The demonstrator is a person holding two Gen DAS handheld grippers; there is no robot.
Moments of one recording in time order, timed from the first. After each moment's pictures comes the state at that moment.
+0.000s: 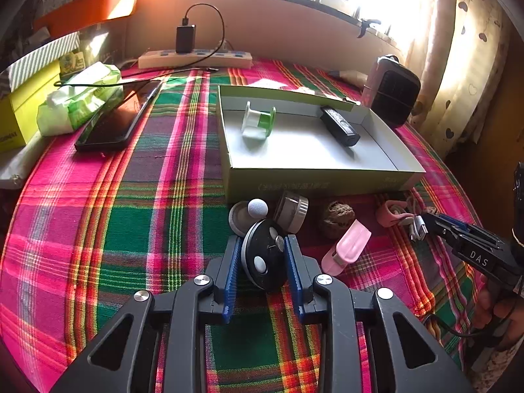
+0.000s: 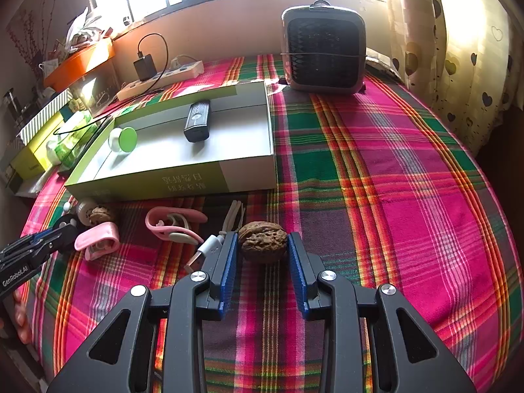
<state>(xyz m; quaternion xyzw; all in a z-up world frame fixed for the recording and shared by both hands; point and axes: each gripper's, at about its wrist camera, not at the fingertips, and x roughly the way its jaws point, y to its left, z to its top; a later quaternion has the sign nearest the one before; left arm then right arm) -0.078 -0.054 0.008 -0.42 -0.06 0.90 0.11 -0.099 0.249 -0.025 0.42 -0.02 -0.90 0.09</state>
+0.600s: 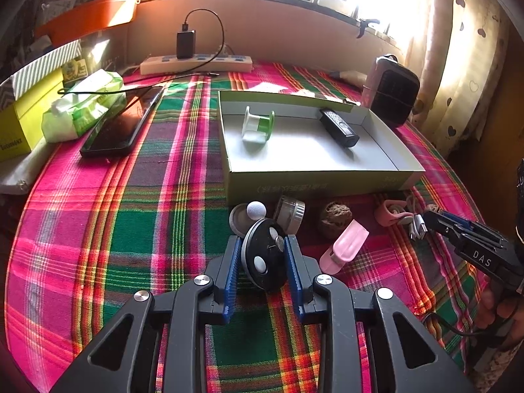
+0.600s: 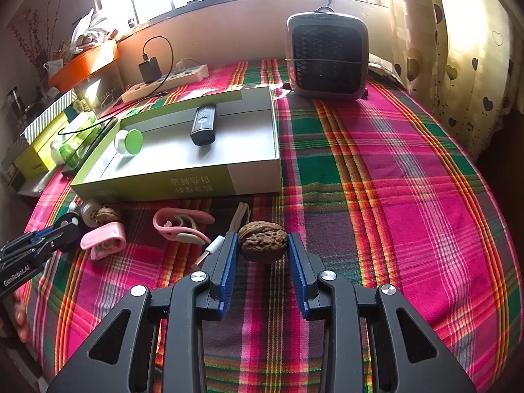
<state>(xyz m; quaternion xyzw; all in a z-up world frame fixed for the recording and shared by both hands) -0.074 -0.052 0.014 -0.42 -0.05 0.90 0.10 -0.096 0.247 -0.021 0.42 -0.01 -0.90 0.10</state>
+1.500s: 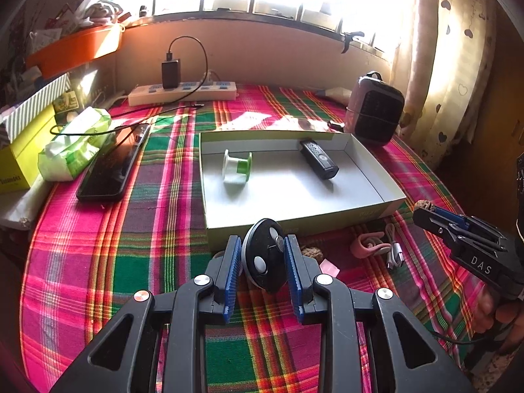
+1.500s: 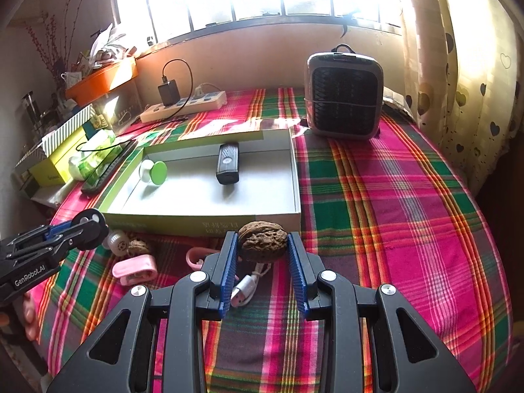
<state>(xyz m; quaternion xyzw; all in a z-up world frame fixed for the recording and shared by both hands) -0.085 -0.034 0.049 -0.39 -0.03 0.91 0.12 -0.103 0.237 0.016 0.37 -0.01 -0.92 0.13</state>
